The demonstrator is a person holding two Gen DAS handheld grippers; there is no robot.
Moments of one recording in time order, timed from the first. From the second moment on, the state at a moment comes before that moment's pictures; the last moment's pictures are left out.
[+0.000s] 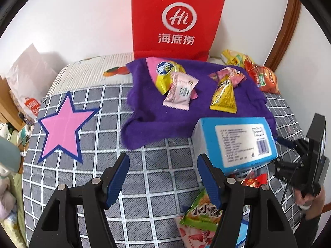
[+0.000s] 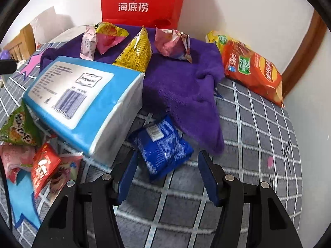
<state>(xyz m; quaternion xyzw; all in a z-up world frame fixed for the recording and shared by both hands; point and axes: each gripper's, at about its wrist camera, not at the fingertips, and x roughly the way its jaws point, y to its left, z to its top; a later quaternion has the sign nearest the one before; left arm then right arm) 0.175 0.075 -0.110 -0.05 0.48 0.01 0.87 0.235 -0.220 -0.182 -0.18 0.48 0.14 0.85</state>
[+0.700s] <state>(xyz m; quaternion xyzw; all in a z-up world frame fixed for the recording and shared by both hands) 0.155 0.059 -0.121 -0.06 0.49 -0.02 0.87 0.211 -0.254 -0.179 -0.11 0.49 0.11 0.86</state>
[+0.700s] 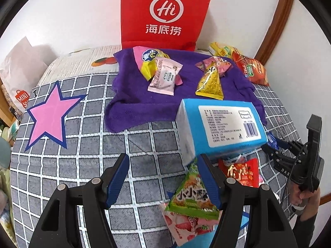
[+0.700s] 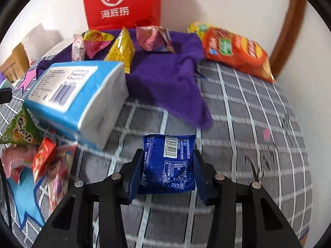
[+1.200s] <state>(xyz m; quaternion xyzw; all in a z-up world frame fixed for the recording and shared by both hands) 0.122 0.042 -0.129 -0.05 0.49 -0.04 0.87 0.158 -0.271 -0.183 -0.03 0.48 0.07 0.88</state>
